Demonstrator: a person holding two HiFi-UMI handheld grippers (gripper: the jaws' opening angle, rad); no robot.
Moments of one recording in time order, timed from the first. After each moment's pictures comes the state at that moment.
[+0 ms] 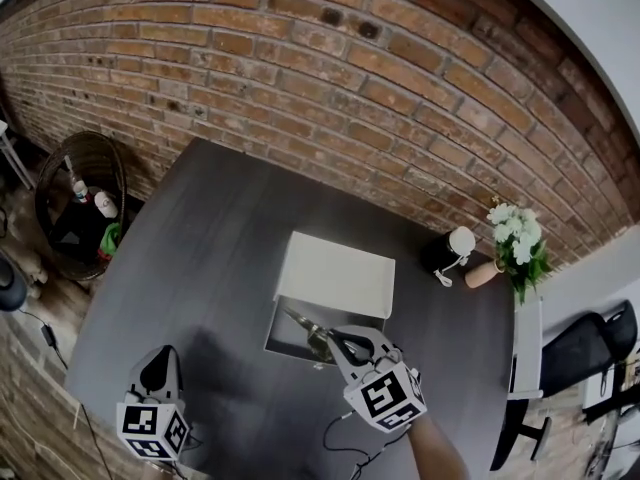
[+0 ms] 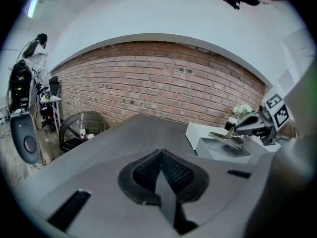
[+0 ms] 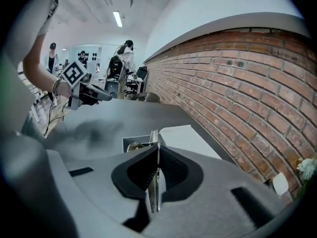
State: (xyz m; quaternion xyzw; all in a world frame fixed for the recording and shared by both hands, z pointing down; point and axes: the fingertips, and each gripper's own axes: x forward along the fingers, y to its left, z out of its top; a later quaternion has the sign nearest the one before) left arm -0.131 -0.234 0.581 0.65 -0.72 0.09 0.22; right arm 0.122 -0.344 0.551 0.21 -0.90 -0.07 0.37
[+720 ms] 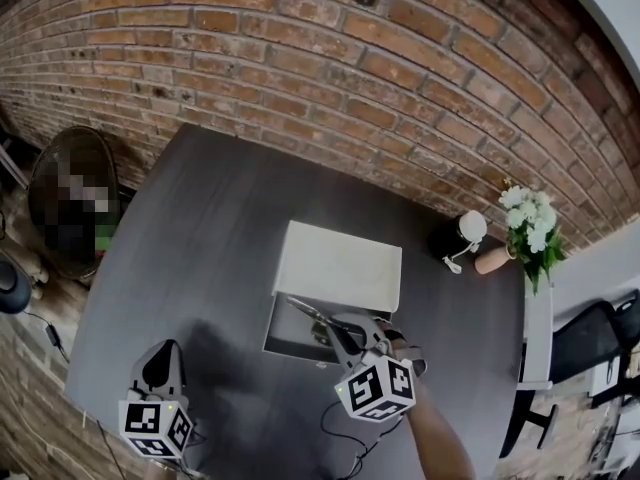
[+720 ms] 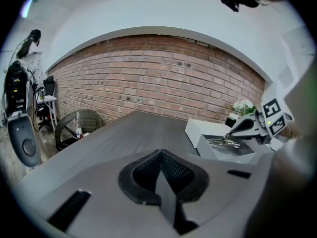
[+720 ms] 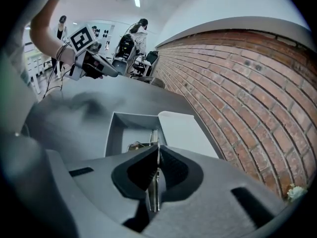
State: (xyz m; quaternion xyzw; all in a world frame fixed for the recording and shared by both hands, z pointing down) left arm -0.124 -0.260 0.596 0.66 -0.71 0.11 0.23; right arm 0.123 -0.369 0.596 0.19 -0.86 -0.15 0.45
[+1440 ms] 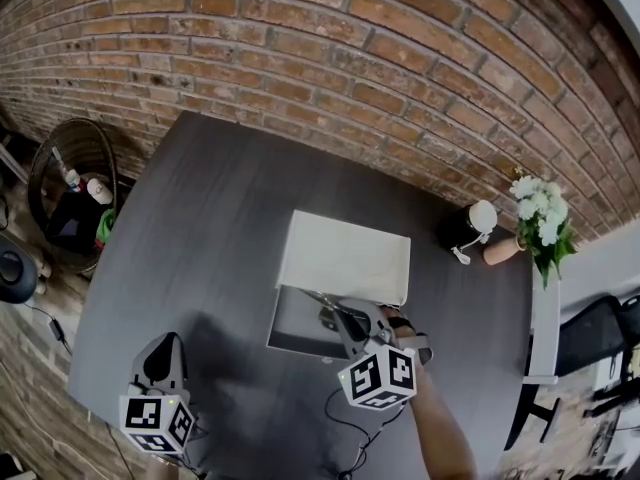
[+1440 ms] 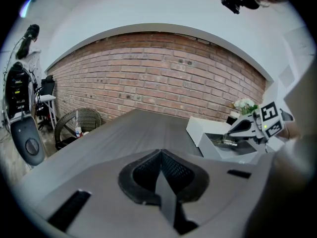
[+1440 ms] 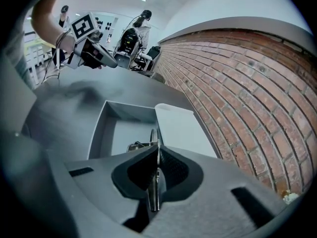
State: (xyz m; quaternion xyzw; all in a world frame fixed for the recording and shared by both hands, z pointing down) left arm -0.126 -0.268 0.603 0.66 -0.71 0.12 0.23; right arm 0.127 -0.388 0.614 0.20 -0.84 -0.18 0.47
